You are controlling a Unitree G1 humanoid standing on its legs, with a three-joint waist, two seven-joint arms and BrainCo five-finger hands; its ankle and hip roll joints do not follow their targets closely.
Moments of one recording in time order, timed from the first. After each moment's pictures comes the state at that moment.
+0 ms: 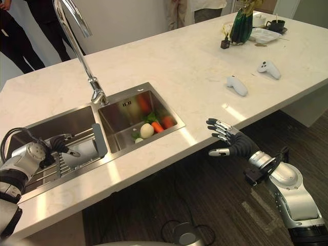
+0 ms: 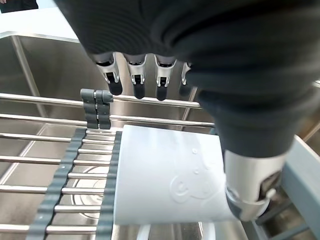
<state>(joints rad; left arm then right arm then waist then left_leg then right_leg) -0.57 0.84 -0.39 0.88 0.27 0.04 -0.32 0.06 -0.80 -0.10 -0.21 0.47 0.06 0.47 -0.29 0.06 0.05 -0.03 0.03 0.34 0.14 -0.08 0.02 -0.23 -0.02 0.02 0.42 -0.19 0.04</state>
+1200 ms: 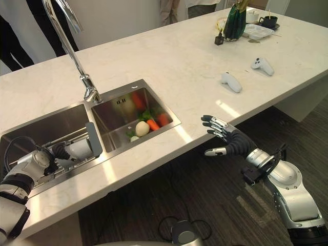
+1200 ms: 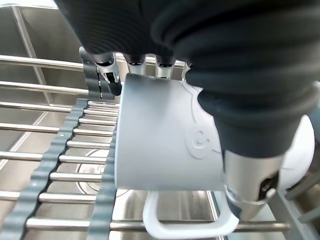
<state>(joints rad) -0.56 0.79 -0.39 1.00 0.31 0.04 -0.23 0.05 -0.81 -0.10 -0.29 0.47 0.06 0.47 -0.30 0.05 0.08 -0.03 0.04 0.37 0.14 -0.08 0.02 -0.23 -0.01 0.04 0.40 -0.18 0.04</state>
